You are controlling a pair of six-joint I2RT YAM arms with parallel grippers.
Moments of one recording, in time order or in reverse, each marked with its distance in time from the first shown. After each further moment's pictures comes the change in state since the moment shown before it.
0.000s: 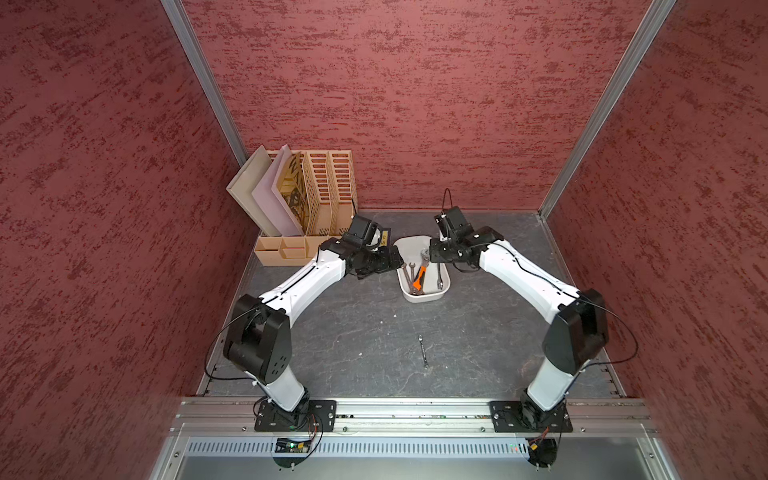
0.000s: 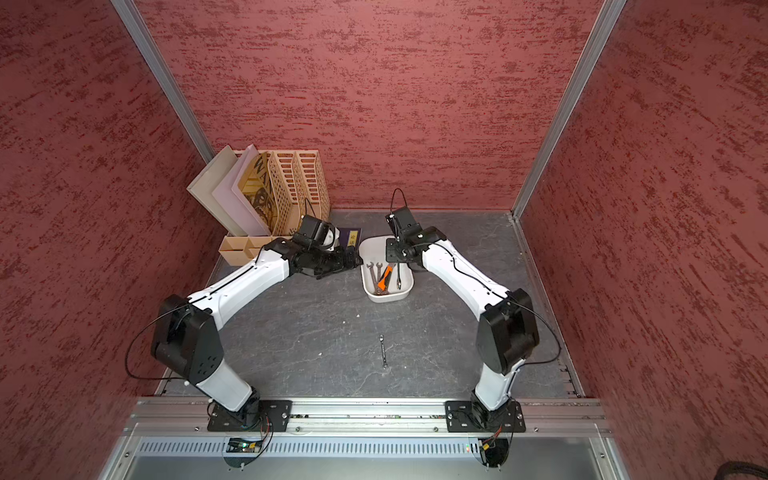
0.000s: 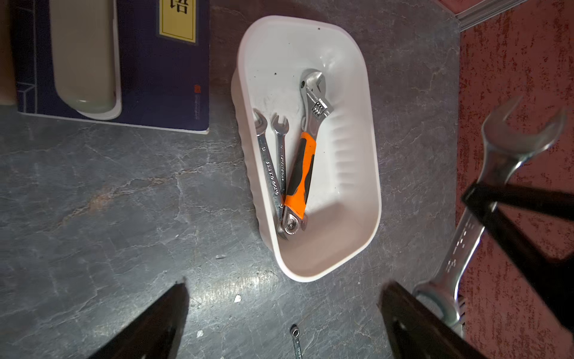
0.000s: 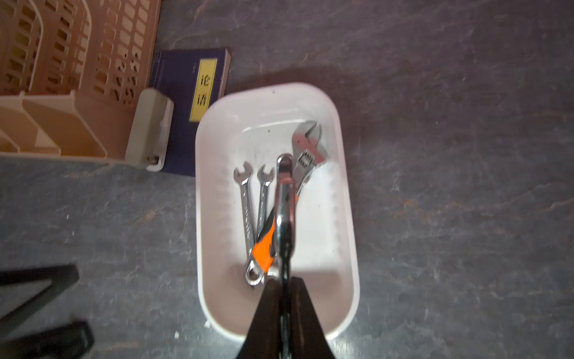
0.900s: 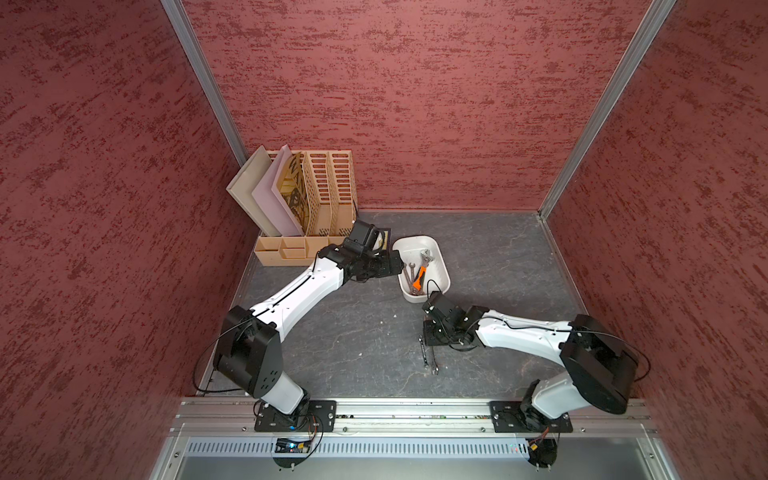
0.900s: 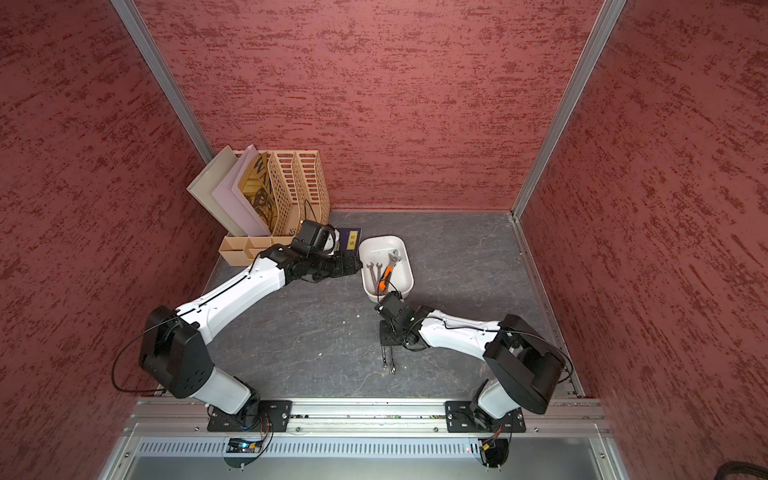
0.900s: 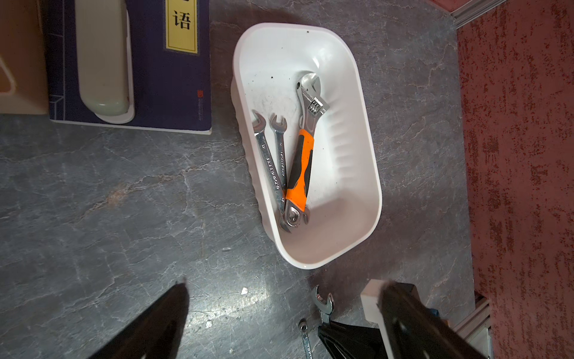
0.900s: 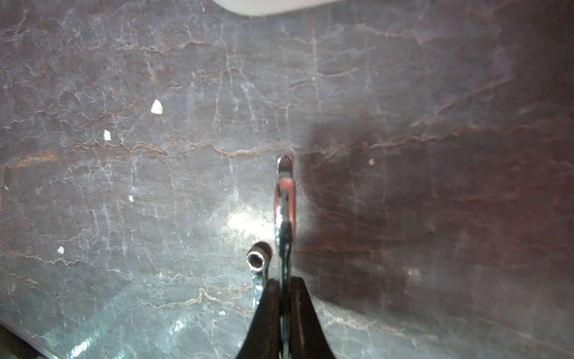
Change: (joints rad) left arm -0.034 -0.068 -0.054 0.010 -0.066 0.016; right arm 0.282 -0.132 -0.697 0.377 -0.118 0.292
